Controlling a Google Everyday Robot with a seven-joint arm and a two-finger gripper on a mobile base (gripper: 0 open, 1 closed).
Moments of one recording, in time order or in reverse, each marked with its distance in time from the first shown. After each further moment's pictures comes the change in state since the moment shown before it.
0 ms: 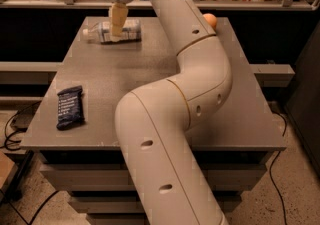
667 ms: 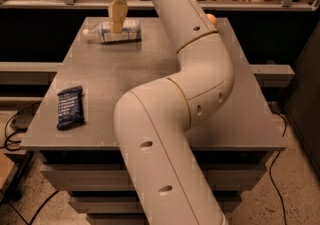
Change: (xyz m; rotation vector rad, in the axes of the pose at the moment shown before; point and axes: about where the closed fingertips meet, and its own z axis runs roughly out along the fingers) arm -0.007 -0.003 -0.012 0.019 0.002 -0.066
